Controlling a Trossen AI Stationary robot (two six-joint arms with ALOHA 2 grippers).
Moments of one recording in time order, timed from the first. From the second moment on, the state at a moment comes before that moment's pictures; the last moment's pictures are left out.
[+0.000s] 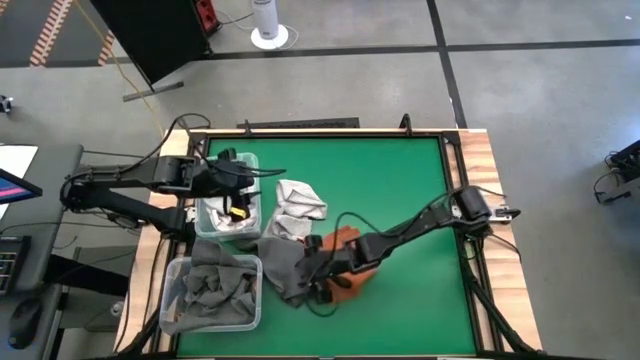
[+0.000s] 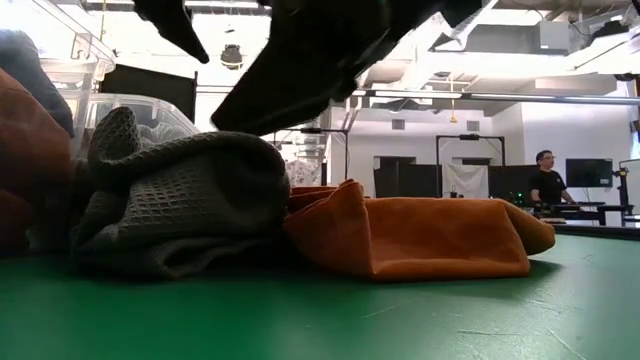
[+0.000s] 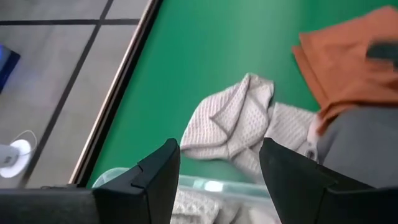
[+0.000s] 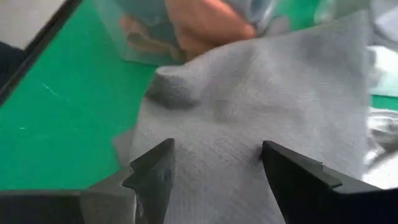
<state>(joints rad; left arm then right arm) 0.01 1.03 1.16 -0.91 -0.40 -0.02 0.32 2.02 1.40 -0.04 0.15 0.04</state>
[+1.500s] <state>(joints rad) -0.05 0.98 0.88 -0.22 -0.16 0.25 0.09 1.72 1.57 -0.30 0.37 -0.16</state>
